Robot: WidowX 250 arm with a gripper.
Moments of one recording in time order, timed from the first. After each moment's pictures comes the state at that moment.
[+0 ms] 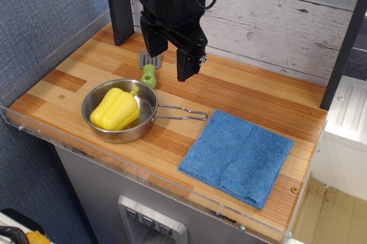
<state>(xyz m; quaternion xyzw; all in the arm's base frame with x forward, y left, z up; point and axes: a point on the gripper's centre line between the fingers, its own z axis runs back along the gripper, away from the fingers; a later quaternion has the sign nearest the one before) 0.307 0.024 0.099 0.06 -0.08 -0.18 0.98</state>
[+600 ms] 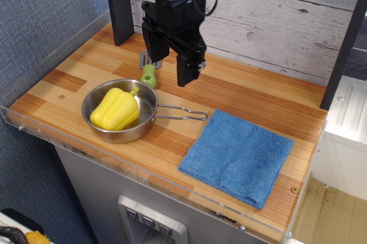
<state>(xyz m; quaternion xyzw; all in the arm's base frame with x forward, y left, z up) 0.310 0.033 0.085 0.06 -0.08 -0.18 0.98</state>
